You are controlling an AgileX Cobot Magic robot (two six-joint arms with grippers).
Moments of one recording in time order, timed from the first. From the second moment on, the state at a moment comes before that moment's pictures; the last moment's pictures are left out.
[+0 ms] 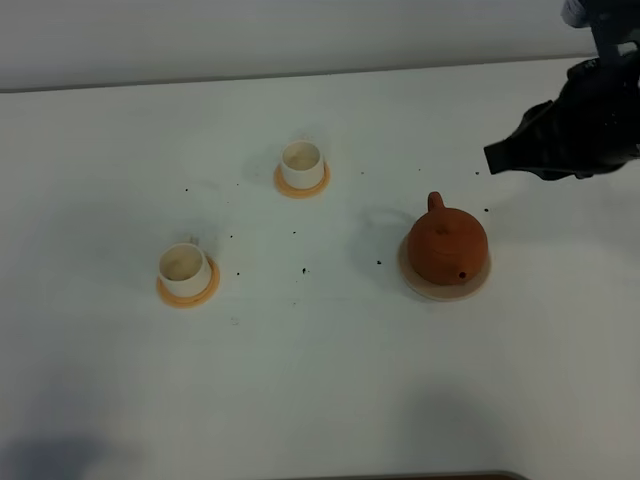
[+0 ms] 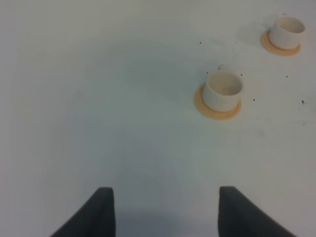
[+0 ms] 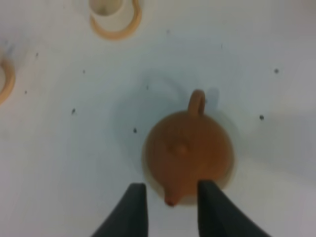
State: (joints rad) left arm 0.08 -0.01 -0.51 -0.04 1.08 0.03; right arm 0.49 1.43 -1.17 0.29 0.73 -0.27
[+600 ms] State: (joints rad) left arm 0.08 -0.01 -0.51 -0.04 1.08 0.03; right arm 0.49 1.90 -1.63 0.27 1.01 -0.22
